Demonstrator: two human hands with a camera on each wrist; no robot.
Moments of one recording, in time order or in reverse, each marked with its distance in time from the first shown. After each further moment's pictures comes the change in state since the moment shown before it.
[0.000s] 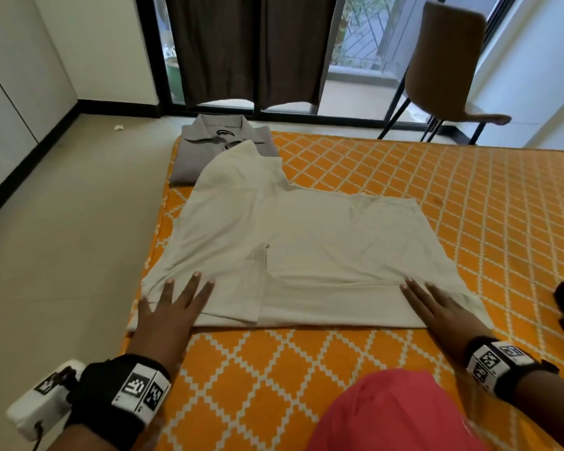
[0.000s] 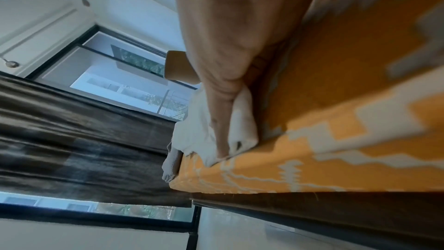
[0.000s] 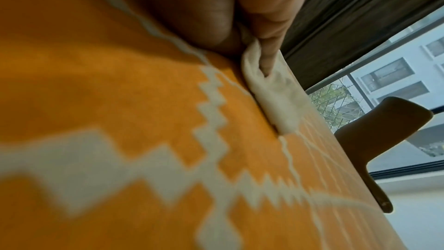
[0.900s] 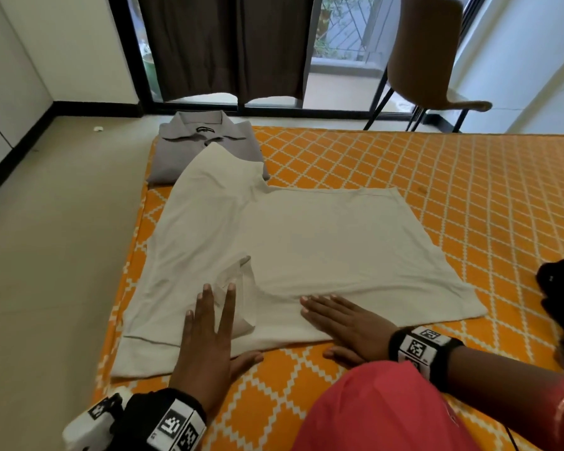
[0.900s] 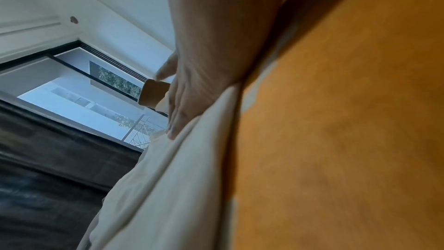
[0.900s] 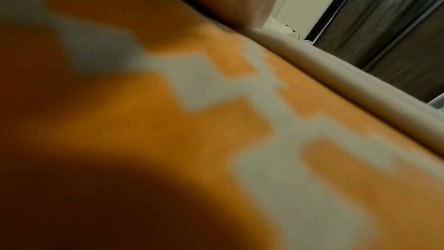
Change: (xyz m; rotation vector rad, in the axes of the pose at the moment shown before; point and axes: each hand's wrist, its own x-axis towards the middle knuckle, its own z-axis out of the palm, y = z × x) left_hand -0.010 0.074 0.024 -0.564 0.210 0.149; right_hand 0.034 -0.101 -0.027 0.238 0.163 -0.633
